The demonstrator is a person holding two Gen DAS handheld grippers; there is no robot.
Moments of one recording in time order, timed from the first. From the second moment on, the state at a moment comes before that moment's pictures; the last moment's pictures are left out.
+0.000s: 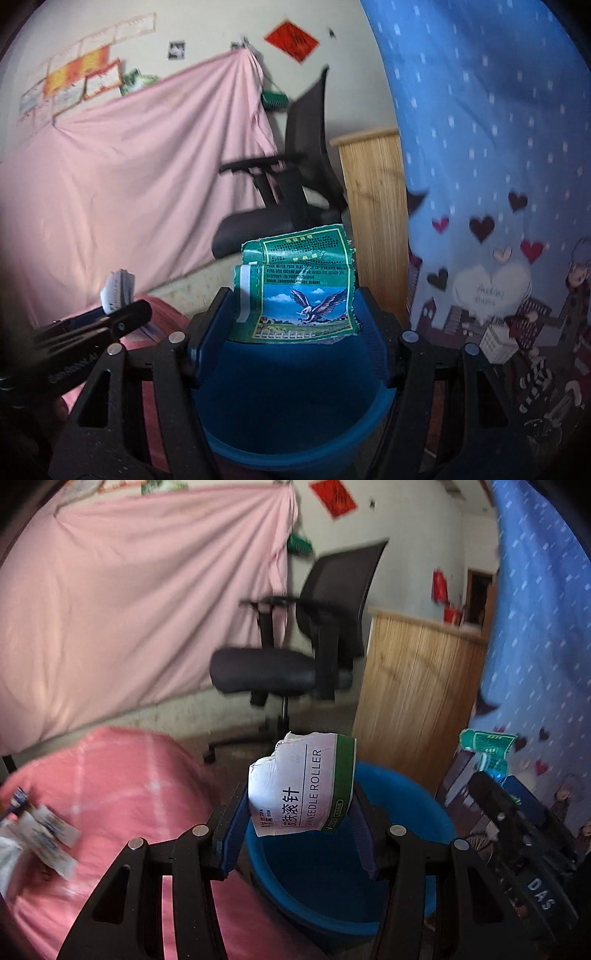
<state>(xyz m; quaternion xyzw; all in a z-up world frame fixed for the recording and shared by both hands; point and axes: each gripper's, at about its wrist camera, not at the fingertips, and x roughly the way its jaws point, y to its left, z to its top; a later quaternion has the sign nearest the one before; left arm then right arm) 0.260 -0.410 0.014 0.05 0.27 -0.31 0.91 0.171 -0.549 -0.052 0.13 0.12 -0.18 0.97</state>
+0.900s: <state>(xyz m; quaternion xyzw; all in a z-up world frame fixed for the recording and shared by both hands) 0.264 -0.362 0.033 -0.03 0.30 -0.30 0.90 0.170 -0.574 -0.059 0.20 0.18 -0.18 0.95</state>
